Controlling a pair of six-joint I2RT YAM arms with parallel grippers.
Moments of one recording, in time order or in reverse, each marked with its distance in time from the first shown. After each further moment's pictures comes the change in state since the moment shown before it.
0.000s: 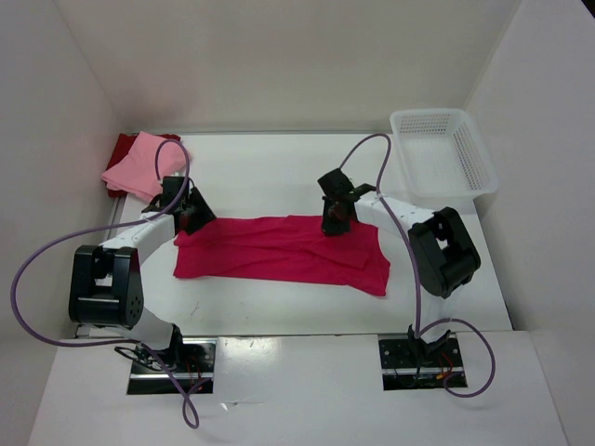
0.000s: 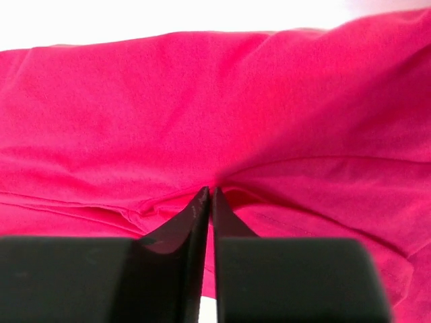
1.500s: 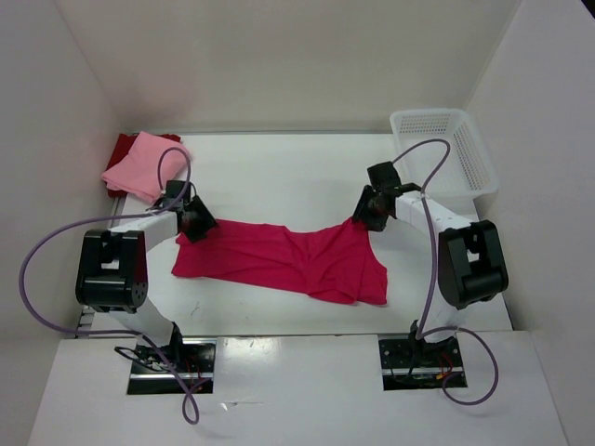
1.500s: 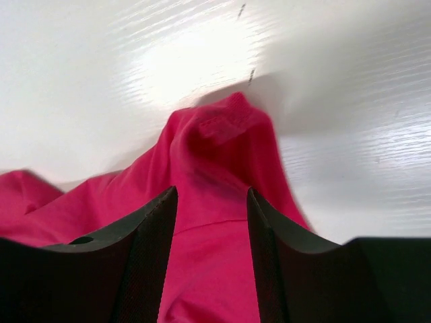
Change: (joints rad) left arm 0.023 0.111 -0.004 0.007 0.046 -0.052; right arm -0.286 -0.158 -0.138 0.035 -0.083 0.016
